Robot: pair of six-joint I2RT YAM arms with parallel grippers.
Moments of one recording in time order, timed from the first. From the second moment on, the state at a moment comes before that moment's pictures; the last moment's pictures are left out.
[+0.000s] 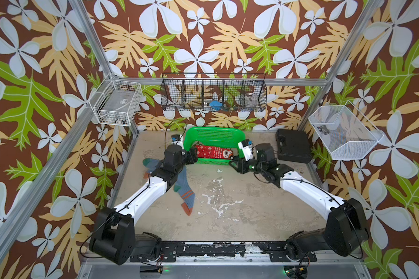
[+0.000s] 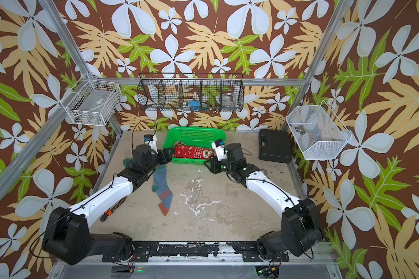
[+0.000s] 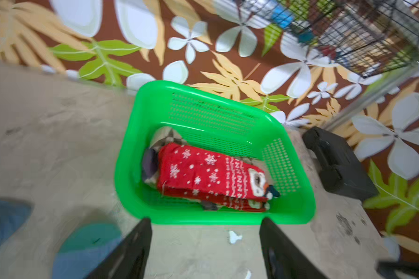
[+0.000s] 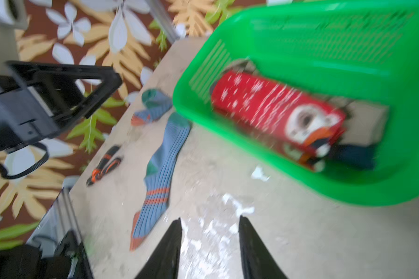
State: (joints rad) left arm -0.35 1.30 0.80 0.08 -0.06 -0.48; right arm 0.51 1.42 0.96 -0.13 -0.40 0.30
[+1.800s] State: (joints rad) left arm -0.29 0.96 0.33 0.23 -0.07 -0.67; right arm 1.10 1.65 1.08 -0.48 0.39 0.17
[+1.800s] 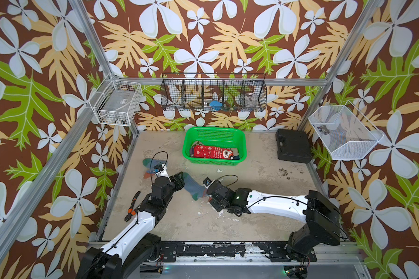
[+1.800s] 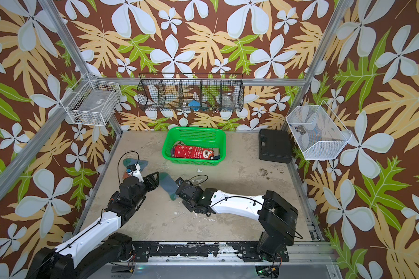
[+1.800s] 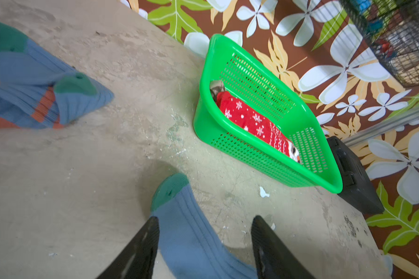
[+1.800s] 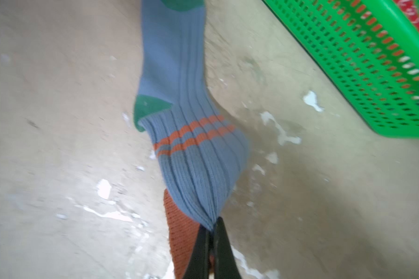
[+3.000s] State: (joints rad) left arm -0.35 0.99 0.20 0.34 0.06 -0.72; right arm 0.90 1.37 0.35 0.27 -0.38 0.54
